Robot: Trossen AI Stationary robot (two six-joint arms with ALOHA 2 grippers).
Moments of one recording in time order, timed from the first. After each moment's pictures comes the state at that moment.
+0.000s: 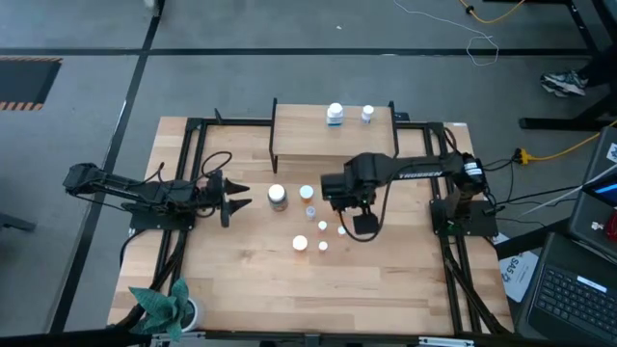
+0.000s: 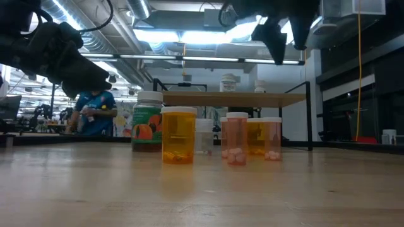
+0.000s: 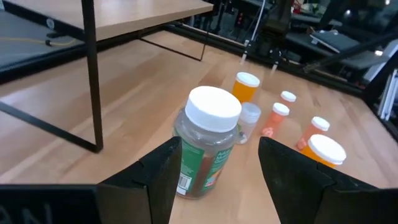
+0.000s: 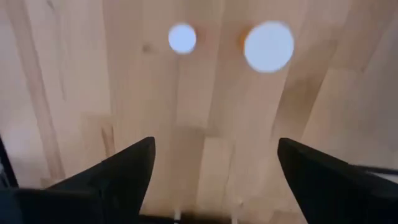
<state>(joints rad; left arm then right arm) -0.15 0.29 0.01 0.17 -0.44 -0.34 0.07 1.87 1.82 -1.57 -0.05 -0.03</state>
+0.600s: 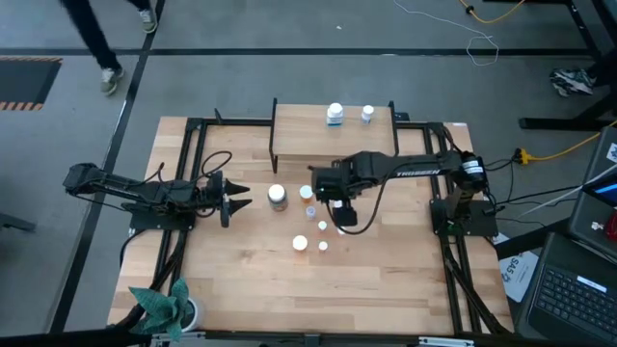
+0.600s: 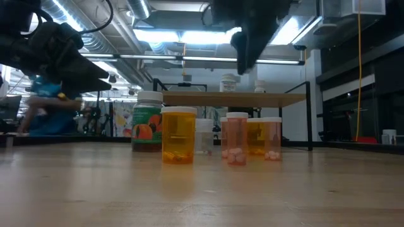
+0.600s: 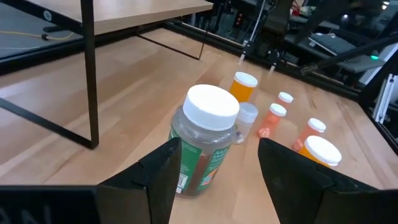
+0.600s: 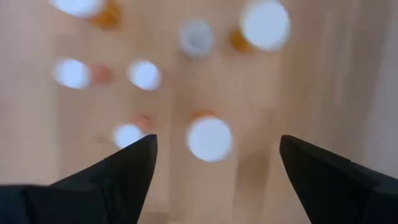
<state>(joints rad) -0.15 0.29 0.01 0.17 -0.43 -0.36 0.03 1.86 1.73 -1.23 0.11 -0.03</state>
